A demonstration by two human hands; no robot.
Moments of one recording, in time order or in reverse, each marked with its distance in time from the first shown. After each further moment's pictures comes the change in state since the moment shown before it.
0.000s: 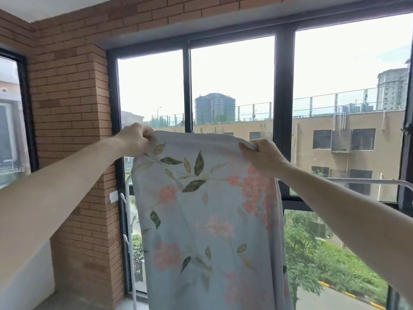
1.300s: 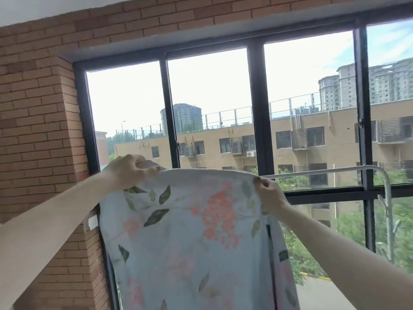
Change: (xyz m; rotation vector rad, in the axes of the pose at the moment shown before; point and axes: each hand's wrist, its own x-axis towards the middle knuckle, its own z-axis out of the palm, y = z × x) left_hand 0.010 -0.098 -0.009 0.114 -0.131 0.164; right_hand -0.056 0.035 0.101 0.175 0.245 0.444
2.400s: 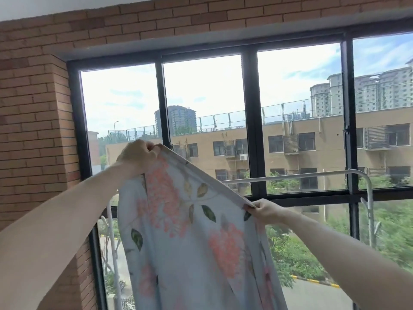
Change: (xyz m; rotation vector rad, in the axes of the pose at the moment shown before) left_hand 0.024 0.042 0.004 -0.201 0.207 0.076; right_hand -0.018 0.018 -0.029 -0.418 -0.462 0.109
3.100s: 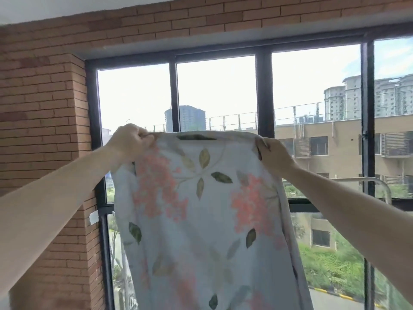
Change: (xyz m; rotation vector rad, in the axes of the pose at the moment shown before) left_hand -0.007 -0.012 -0.056 0.033 0.116 0.017; right_hand 0.027 -0.107 -0.085 0.039 0.666 -0.484
